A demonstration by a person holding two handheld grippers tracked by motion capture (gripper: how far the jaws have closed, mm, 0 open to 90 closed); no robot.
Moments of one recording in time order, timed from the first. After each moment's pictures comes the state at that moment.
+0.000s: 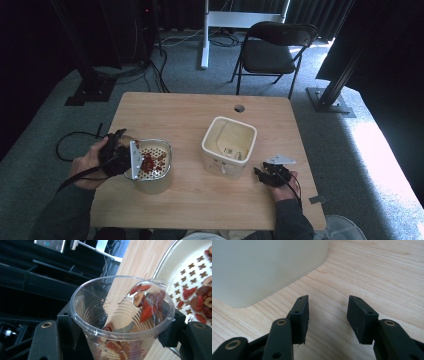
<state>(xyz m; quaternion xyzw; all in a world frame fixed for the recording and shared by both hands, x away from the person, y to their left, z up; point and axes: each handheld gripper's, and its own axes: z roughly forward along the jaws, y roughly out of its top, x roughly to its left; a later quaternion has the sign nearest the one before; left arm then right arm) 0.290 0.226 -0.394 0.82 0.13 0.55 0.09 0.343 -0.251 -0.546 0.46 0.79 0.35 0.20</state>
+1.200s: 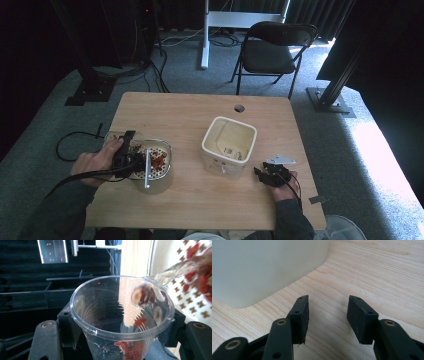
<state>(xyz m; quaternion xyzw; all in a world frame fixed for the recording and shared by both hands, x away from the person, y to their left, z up) 0.291 0.209 -0.405 0.81 0.01 0.59 -0.05 0.343 -0.251 -0.546 0.46 0.79 0.35 0.20</state>
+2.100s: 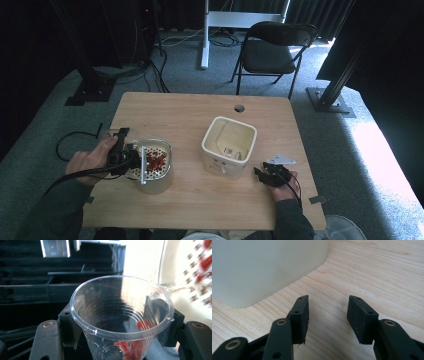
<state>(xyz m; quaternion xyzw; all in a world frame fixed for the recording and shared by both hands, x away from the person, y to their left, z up) 0.289 0.214 -0.400 0.81 0.02 0.59 -0.03 0.343 -0.251 -0.547 0.46 0.79 0.35 0.20</state>
